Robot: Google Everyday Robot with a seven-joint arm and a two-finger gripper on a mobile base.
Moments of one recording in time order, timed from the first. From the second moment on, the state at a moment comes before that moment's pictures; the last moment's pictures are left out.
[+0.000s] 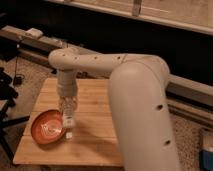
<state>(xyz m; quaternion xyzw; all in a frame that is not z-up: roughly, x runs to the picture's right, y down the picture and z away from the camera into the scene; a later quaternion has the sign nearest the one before) -0.197 0.095 0.721 -0.44 0.25 0.50 0.71</state>
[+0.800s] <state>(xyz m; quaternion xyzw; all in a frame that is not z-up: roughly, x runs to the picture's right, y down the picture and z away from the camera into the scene) -0.288 0.086 0.742 -0.50 0.24 0.35 0.76</state>
